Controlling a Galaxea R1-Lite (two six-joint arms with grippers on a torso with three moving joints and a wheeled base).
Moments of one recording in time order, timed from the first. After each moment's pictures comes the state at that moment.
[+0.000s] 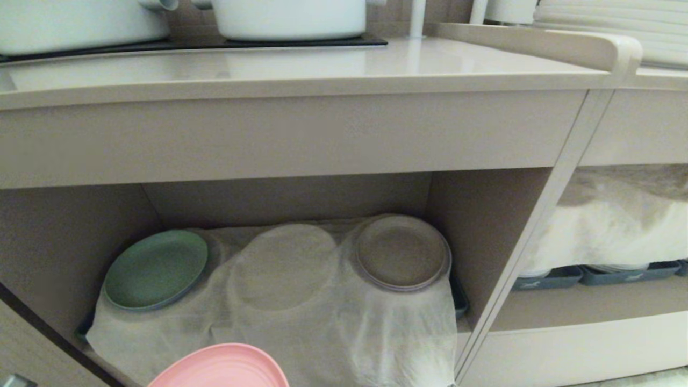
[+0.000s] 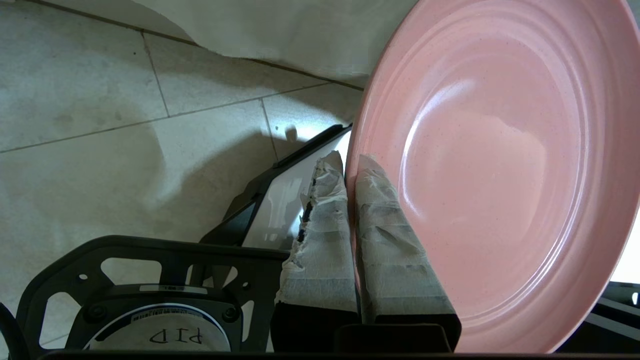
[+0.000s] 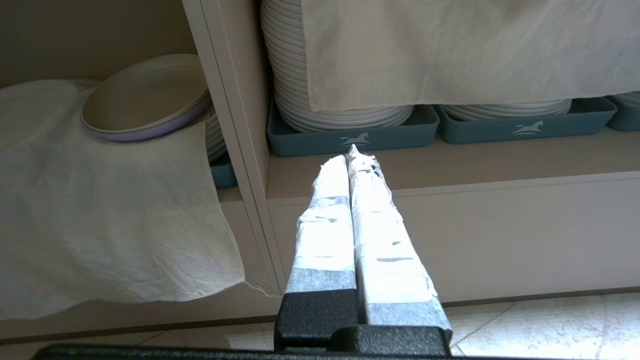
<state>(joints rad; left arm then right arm) -0.46 0.72 -0.20 0.27 0.10 -0.75 0.01 0.00 0.00 0.00 -0.02 0.05</state>
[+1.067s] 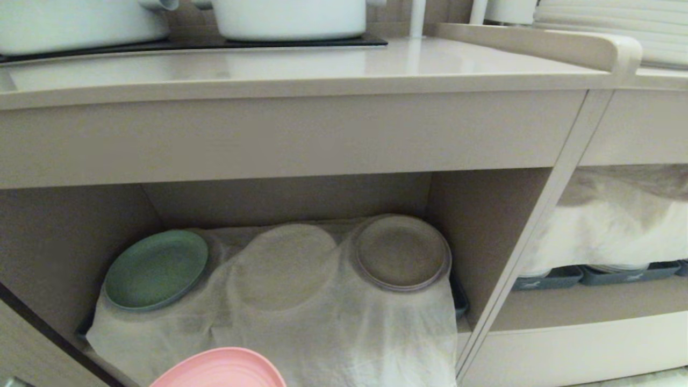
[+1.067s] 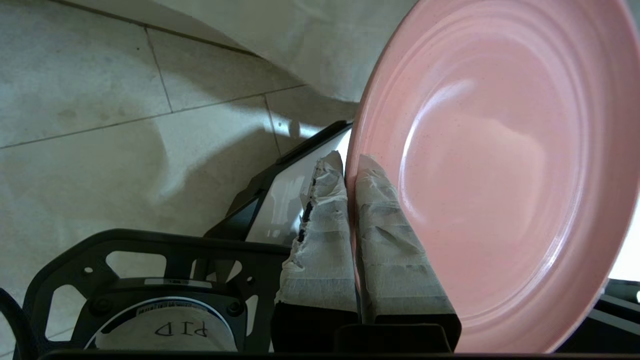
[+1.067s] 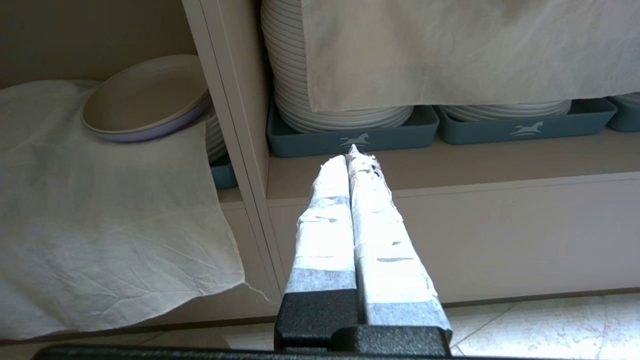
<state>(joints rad) -0.46 0.71 -0.20 0.29 0.10 -0.75 0.01 0.00 0.00 0.00 -0.02 0.05</state>
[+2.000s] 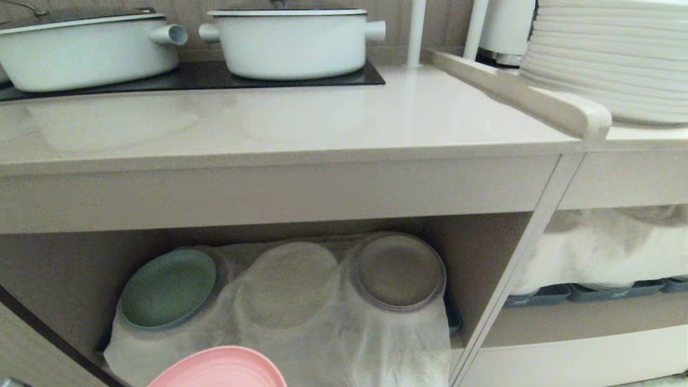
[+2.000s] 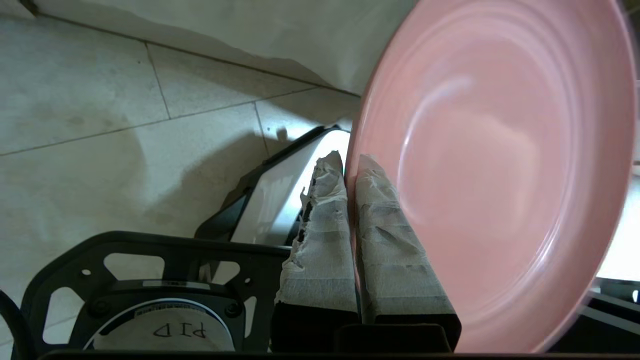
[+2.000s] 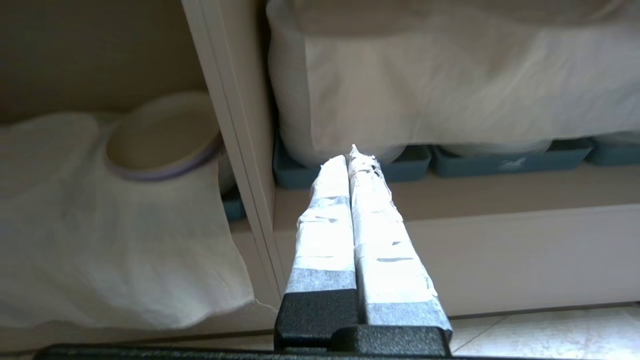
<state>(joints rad) -0.46 0.70 -0.20 0.29 0.10 -0.75 0.01 0.00 0.00 0.00 -0.02 0.04</state>
